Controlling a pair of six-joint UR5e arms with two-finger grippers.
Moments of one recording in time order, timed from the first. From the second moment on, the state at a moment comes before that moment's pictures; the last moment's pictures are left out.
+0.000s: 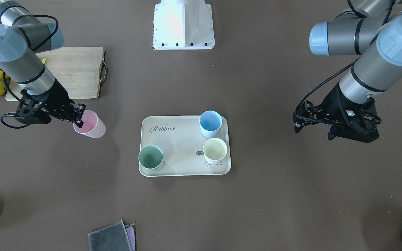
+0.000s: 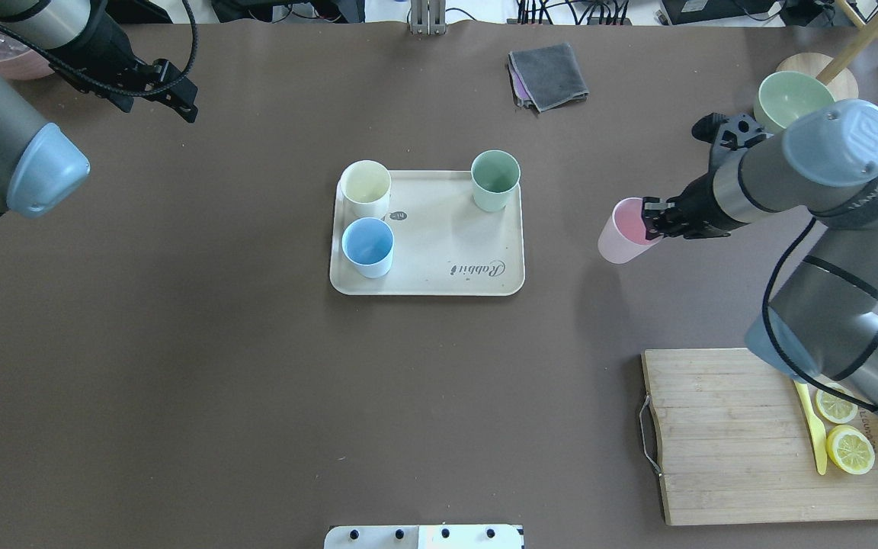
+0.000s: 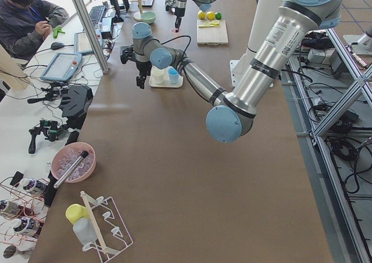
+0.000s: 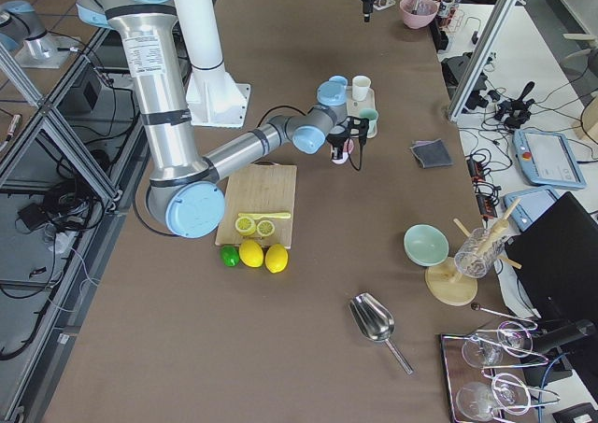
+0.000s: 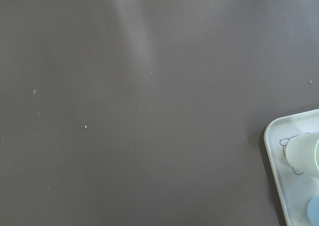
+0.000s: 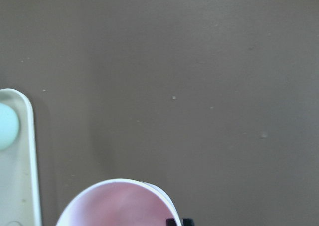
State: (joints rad) left arm -1.06 -2.11 -1.69 -1.60 -2.22 -0.59; right arm 0.79 -1.28 1.78 -1.23 2.01 1.26
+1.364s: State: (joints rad) left arm -1.06 -2.11 -1.68 -1.60 -2.22 -0.59; right arm 0.64 -0.94 1.70 -1.47 1.83 1.39
